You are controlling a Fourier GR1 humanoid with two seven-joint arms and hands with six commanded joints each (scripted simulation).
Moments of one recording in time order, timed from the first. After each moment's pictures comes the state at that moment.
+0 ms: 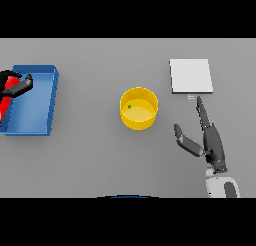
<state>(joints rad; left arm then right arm) -0.50 0.86 -0.51 -1.24 0.10 0.21 0.61 0.14 -0.08 0.12 -1.69 0.25 -0.04 -0.16</state>
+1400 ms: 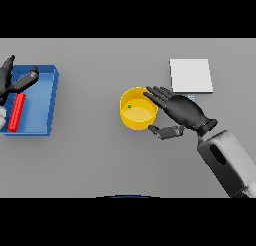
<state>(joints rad) -0.53 0.84 -0.51 -1.26 0.15 0.24 0.54 -0.34 -0.40 0.42 -1.54 0.69 0.27 -0.09</state>
